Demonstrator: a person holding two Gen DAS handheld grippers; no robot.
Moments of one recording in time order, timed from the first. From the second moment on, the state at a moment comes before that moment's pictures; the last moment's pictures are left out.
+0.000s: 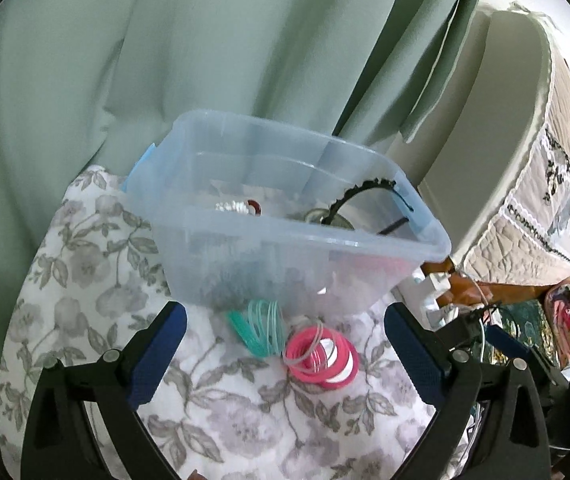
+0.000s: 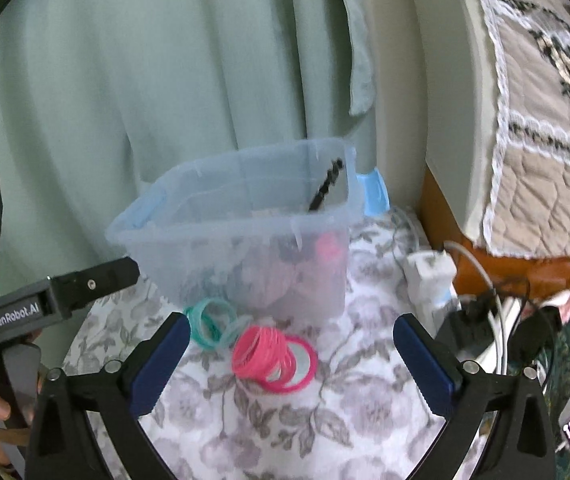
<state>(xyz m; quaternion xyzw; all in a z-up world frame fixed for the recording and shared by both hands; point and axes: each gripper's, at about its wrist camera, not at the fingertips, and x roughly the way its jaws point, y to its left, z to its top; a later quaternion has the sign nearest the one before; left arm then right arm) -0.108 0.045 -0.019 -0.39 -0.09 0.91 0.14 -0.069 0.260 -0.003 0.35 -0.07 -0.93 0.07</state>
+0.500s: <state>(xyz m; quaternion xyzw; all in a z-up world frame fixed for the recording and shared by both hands) -0.079 0.046 -0.043 -0.41 -0.09 0.90 0.13 -0.036 0.267 -0.055 0.40 -0.08 -0.91 0.06</state>
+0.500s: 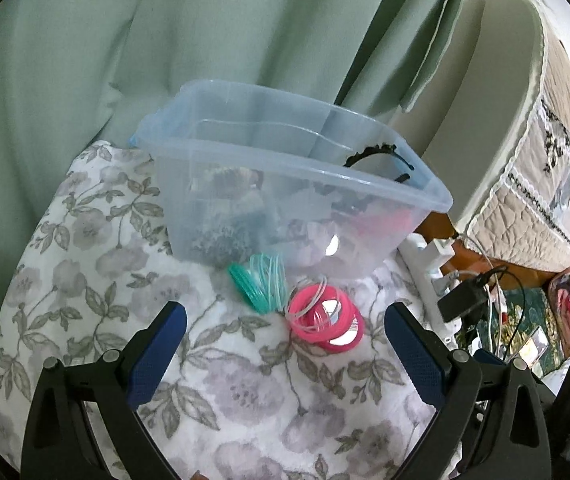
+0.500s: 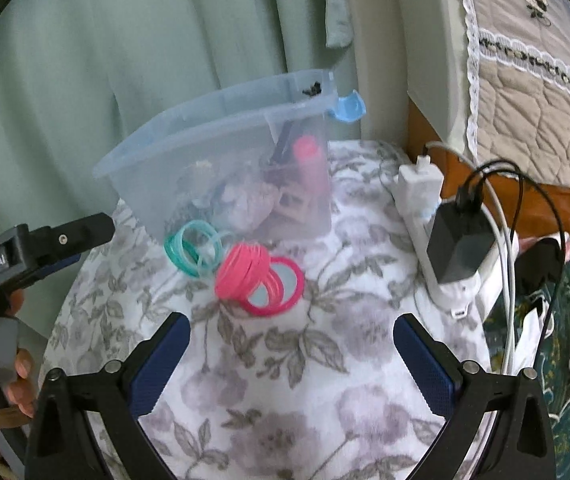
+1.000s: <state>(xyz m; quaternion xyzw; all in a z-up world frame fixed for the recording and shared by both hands) -0.066 0.053 -0.052 -0.40 -0.08 0.90 0.15 -0.026 0.272 -0.071 0.42 -0.07 -0.90 0.05</state>
